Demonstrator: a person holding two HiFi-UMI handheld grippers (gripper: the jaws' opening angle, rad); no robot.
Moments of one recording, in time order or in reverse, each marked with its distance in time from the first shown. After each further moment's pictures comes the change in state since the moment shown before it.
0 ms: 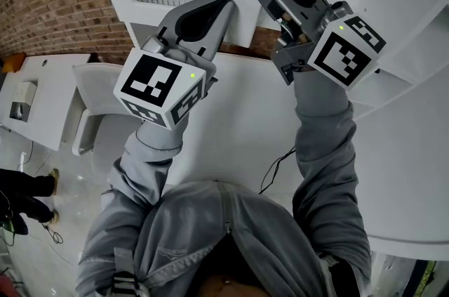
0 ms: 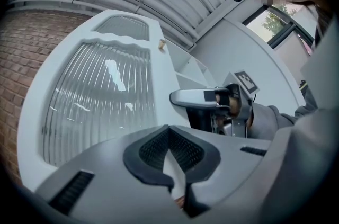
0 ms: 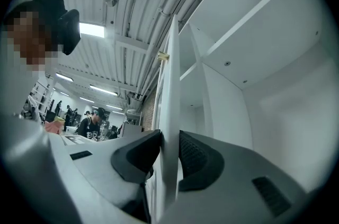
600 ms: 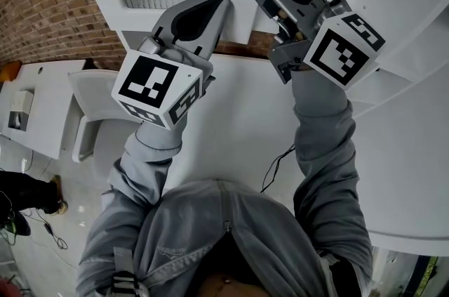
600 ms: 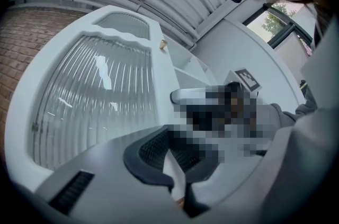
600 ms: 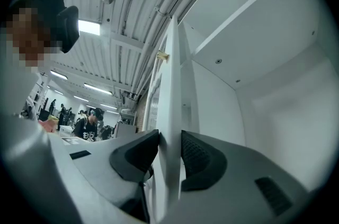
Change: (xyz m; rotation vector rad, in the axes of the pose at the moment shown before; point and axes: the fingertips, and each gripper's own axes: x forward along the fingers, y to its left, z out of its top) left arm 0.018 0.010 -0.010 0.001 -0.010 -0.011; right arm 0.004 -0.021 -0.004 0.000 -0.004 -0.055
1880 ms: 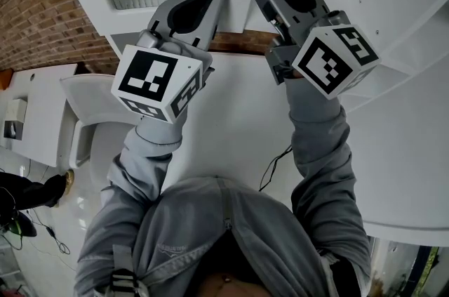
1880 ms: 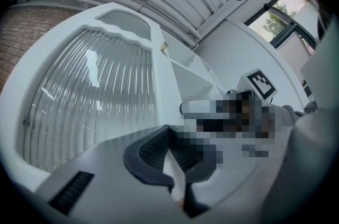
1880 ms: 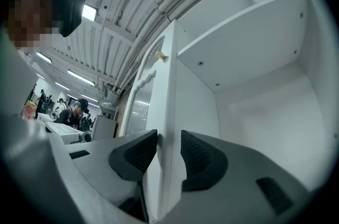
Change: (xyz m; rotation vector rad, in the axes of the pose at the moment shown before) left arm 0.019 0.015 -0.006 -0.010 -0.017 0.011; right arm -0.011 -0.033 -0.016 -0.076 -0.004 -0.211
